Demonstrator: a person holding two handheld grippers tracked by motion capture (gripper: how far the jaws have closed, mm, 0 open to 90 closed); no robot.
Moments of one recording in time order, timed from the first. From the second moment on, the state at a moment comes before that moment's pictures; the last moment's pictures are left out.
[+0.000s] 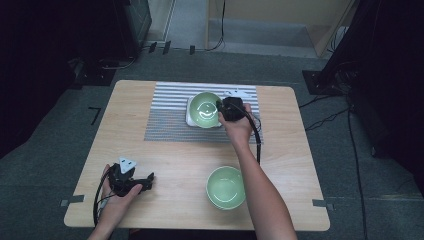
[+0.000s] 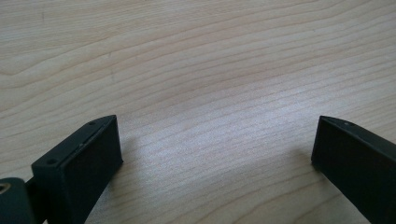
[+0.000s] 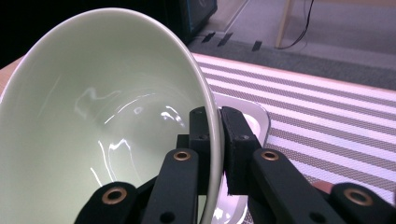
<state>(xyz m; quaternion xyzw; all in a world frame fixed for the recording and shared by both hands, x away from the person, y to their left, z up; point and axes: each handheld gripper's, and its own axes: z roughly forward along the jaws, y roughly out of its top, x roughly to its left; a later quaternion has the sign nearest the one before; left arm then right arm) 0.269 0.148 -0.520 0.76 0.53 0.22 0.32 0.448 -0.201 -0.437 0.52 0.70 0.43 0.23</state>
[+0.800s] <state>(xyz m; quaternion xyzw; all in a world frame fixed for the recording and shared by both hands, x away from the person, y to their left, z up) 0.269 0.148 -0.520 0.76 0.53 0.22 0.32 0.500 -0.179 -0.456 0.58 0.73 0.33 0.16</state>
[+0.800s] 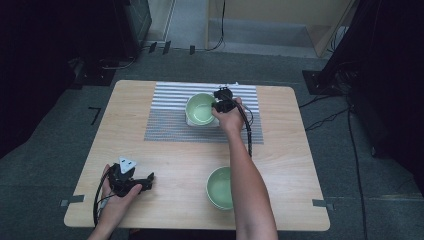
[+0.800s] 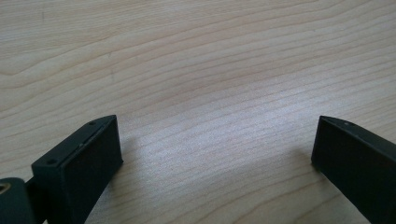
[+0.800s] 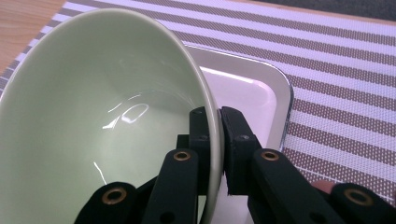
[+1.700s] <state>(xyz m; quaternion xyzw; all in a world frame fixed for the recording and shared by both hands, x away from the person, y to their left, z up) 0.269 0.148 -0.520 0.76 0.53 0.22 0.32 0.521 -0.197 -0.475 0.70 0.64 0.31 0.09</state>
